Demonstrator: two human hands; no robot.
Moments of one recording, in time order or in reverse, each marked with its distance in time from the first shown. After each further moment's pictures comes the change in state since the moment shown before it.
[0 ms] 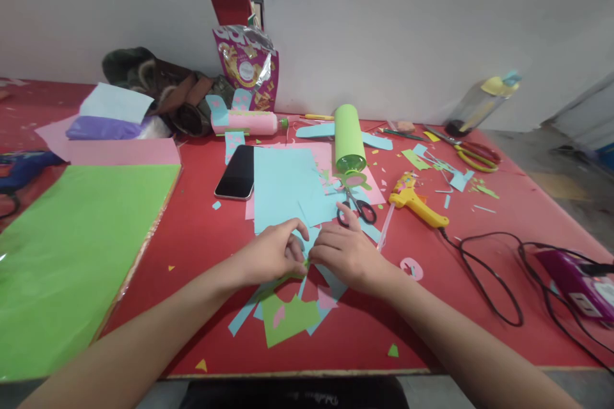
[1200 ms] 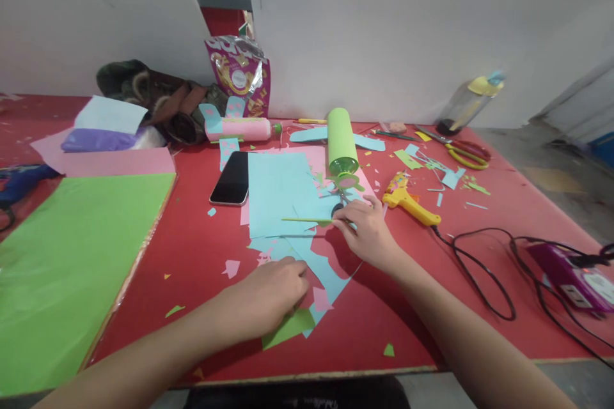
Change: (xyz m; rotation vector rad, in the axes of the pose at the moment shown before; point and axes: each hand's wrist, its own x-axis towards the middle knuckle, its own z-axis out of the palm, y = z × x) left_hand -0.031 0.022 0.021 0.996 -0.293 0.229; right_hand -0.009 0.032 -0.004 0.146 0.145 0.487
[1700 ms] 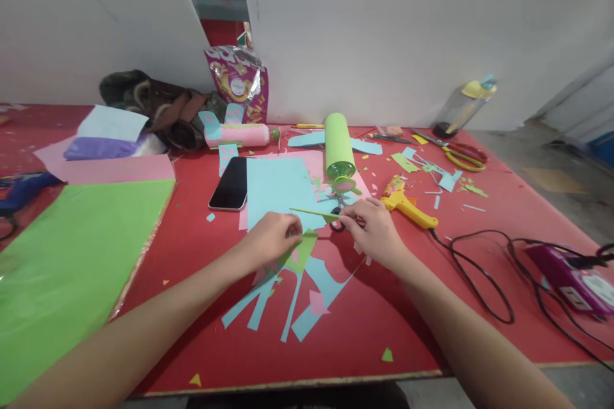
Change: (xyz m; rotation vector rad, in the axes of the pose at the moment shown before) left_hand 0.049 -0.054 -0.011 -0.199 0.479 -0.196; right_hand 0.008 0.003 -0.015 0.108 -0.019 0.172
